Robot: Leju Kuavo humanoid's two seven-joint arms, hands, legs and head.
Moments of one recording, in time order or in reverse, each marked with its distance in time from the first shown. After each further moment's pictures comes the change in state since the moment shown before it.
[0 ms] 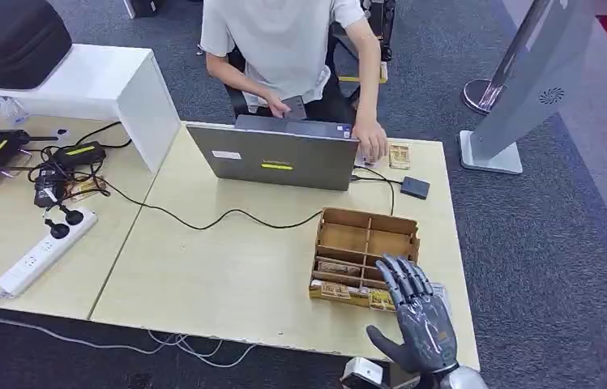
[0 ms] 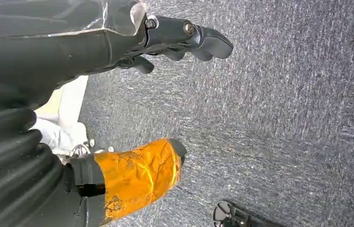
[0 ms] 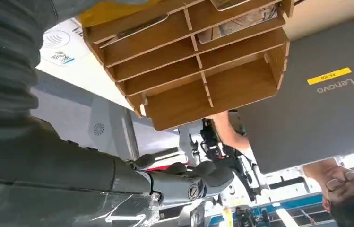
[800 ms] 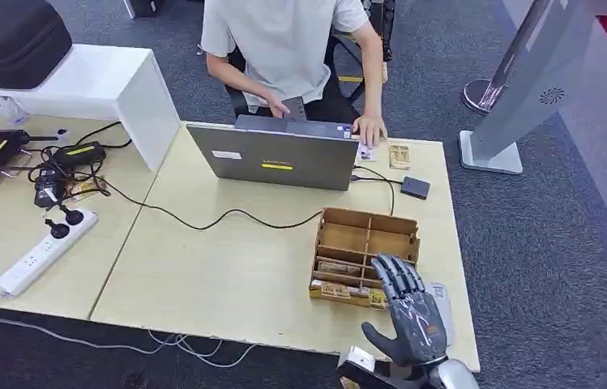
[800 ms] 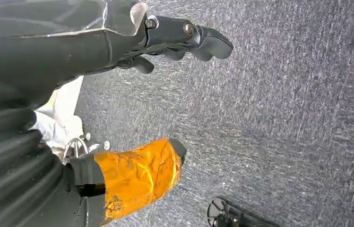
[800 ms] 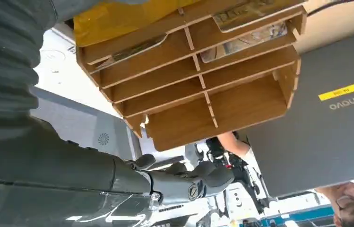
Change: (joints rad) left arm -0.004 0.011 0.025 0.000 0.025 -0.012 -0.018; right arm -0.059 0.029 0.019 0.135 -0.026 -0.028 -0.001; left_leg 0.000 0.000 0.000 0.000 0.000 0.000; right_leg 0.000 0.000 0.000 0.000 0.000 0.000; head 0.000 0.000
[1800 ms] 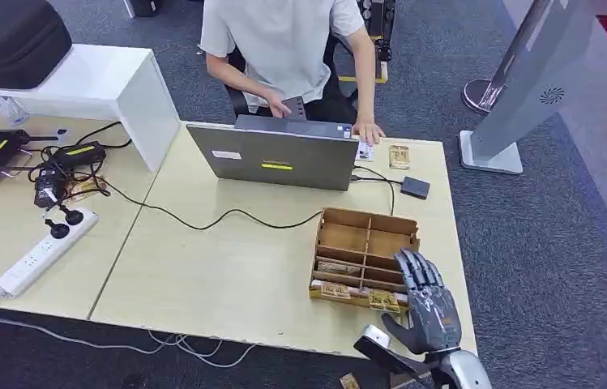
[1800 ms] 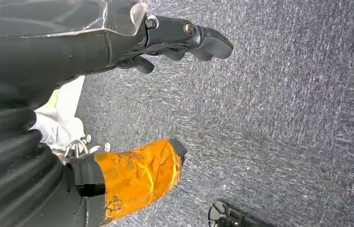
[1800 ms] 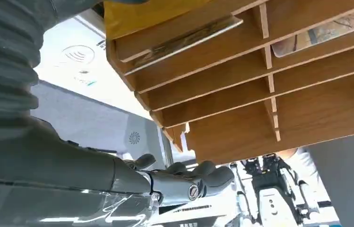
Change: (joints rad) left arm 0.000 0.003 0.006 0.000 -0.014 0.001 0.000; right arm -0.042 0.032 -0.113 0.161 0.005 -0.038 -0.021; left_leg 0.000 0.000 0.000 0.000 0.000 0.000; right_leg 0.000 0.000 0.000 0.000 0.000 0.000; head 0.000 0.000
